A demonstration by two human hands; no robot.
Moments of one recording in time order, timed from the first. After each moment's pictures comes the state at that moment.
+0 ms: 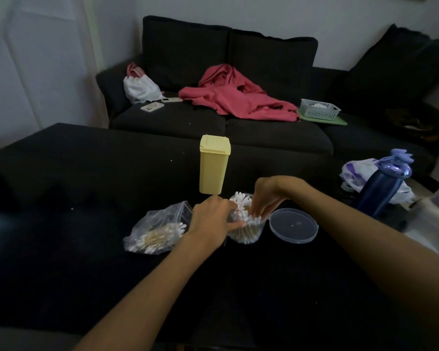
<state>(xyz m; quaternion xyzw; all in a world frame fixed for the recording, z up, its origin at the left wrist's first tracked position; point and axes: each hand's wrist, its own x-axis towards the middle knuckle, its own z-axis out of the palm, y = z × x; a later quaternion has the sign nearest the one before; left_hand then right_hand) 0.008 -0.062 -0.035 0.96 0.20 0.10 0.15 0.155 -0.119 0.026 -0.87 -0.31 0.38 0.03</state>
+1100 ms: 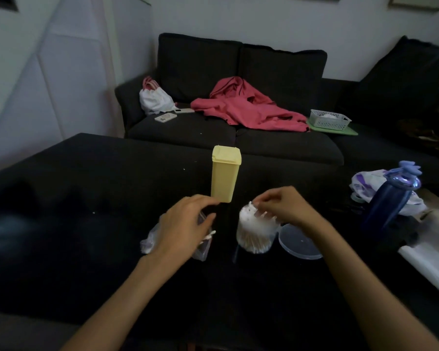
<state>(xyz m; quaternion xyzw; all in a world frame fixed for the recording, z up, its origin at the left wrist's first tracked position) -0.063 -0.043 -0.022 0.91 0.24 0.29 0.17 0.110 -0.170 0.028 -0.83 -0.34 0.24 0.37</state>
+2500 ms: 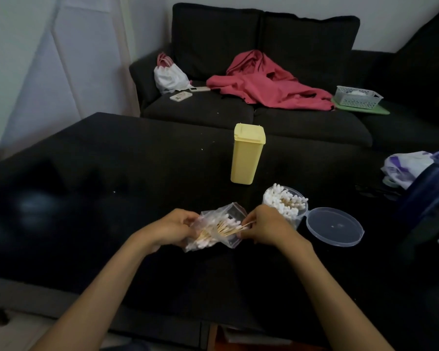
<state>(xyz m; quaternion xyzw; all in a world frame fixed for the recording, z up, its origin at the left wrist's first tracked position) -0.102 0.015 -0.060 0.78 0.32 -0.04 0.53 0.060 -0.124 -0.051 -0.86 -0.39 0.25 0.20</state>
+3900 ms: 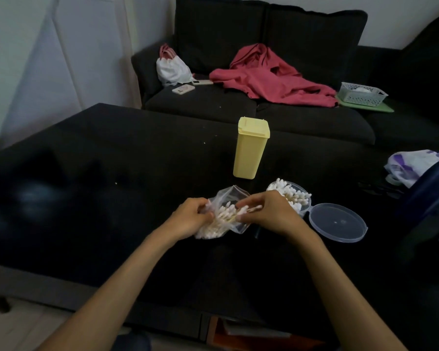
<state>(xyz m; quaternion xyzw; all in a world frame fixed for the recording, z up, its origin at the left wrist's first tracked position) -0.084 0.000 -0.066 0.81 0.30 0.07 0.50 0.055 -0.130 -0.034 -0.82 -0.41 0.25 0.32</state>
